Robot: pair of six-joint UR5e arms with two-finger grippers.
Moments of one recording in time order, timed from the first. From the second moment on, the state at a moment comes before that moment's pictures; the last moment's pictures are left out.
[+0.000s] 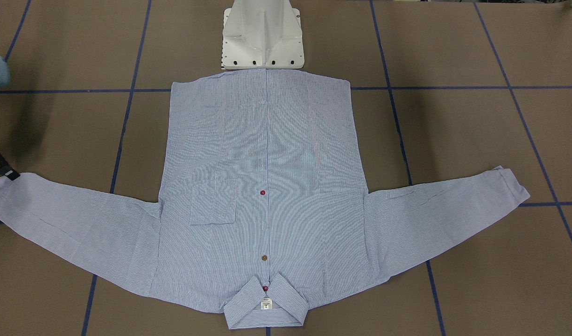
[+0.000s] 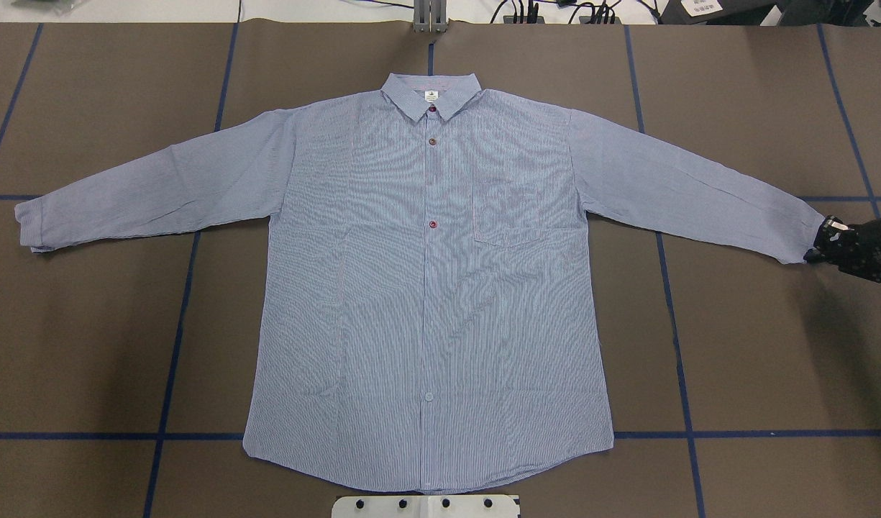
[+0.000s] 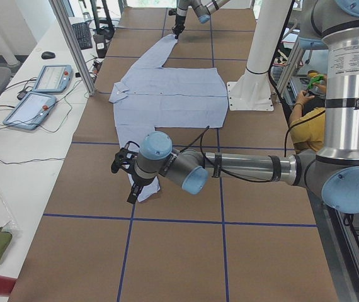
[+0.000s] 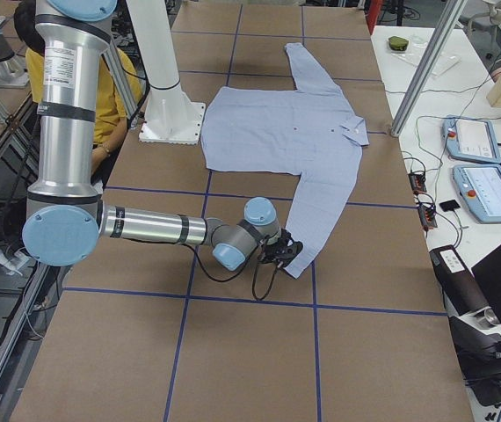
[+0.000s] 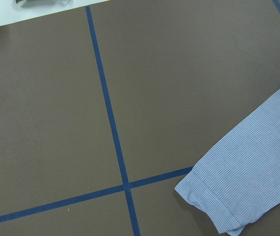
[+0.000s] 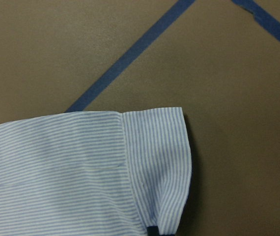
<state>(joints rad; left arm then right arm) -1.51 -1.52 -1.65 -2.10 -2.32 -0.17 1.02 -1.68 1.47 -0.61 2.10 1.61</state>
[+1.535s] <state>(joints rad) -1.51 -1.52 -1.66 -2.10 -2.32 -0.17 0.69 -0.78 1.48 -1.34 1.79 1.65</state>
